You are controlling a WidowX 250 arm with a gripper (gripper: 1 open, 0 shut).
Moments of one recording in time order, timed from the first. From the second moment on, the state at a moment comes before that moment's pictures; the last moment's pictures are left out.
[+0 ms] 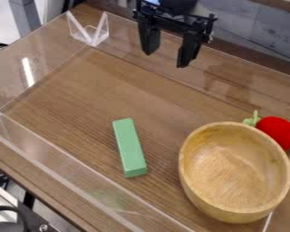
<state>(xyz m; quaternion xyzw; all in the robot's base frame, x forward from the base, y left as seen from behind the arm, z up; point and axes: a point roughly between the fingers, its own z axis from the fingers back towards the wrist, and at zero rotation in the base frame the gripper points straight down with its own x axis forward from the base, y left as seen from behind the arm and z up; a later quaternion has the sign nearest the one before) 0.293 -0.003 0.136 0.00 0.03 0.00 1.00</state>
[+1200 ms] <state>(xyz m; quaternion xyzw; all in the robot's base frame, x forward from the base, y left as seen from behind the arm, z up) 0.307 -0.136 0.093 -0.06 0.03 0.07 0.99</state>
